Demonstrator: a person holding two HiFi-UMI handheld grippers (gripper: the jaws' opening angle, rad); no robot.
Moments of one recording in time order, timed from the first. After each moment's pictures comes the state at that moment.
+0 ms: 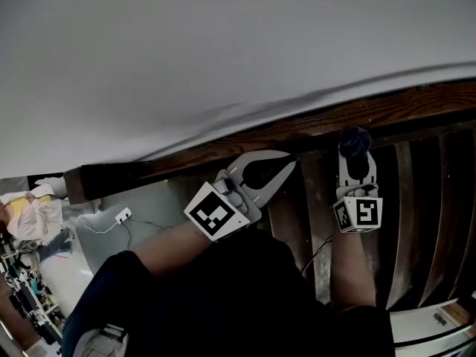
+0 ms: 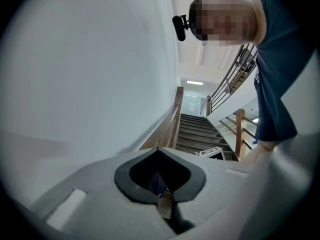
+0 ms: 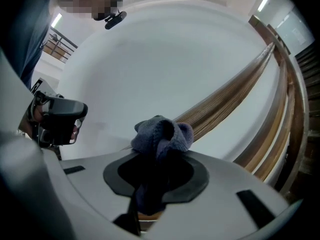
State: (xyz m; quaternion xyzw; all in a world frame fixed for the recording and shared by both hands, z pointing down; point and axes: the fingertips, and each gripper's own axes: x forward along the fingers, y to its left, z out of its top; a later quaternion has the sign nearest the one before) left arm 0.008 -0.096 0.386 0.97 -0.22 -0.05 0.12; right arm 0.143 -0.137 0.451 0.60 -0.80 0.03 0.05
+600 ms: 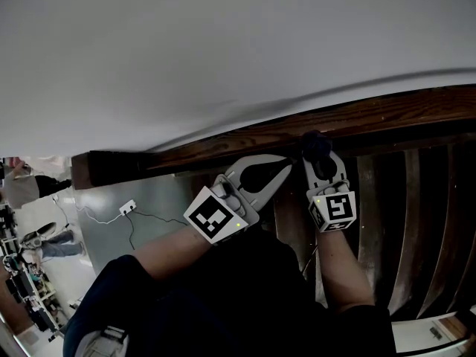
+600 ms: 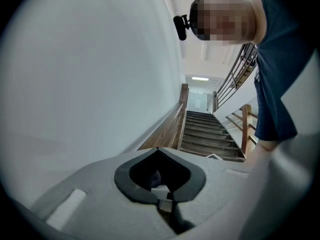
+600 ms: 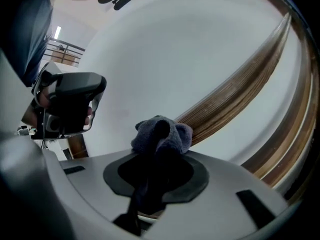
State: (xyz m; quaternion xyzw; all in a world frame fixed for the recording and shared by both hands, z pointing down) left arm -0.006 -0.086 0.408 0.96 -0.26 -0.03 0.12; right arm 0.054 -0.130 0.523 0.50 -0.86 0.09 0.10
